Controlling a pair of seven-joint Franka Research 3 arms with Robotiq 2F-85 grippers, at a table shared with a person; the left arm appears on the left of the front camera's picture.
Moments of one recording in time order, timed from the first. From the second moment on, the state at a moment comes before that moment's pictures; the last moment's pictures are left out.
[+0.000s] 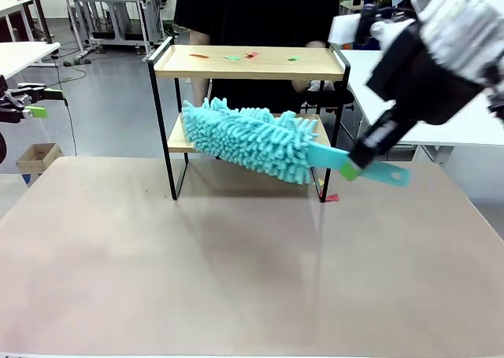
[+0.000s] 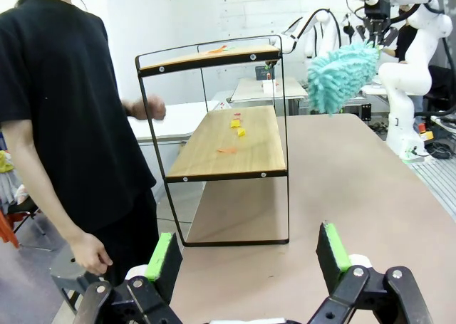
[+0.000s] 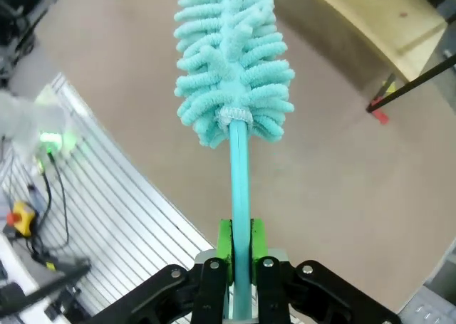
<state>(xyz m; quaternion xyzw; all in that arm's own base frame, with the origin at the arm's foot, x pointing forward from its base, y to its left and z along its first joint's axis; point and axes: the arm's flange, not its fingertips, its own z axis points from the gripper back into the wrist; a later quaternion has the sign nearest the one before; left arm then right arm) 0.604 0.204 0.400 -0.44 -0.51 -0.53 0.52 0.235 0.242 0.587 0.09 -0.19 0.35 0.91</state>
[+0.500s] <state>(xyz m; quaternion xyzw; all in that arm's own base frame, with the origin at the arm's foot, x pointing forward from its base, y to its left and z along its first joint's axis) 0.604 0.204 0.400 -0.44 -0.51 -0.53 0.52 0.250 0.279 0.581 0.09 -0.19 0.29 0.93</state>
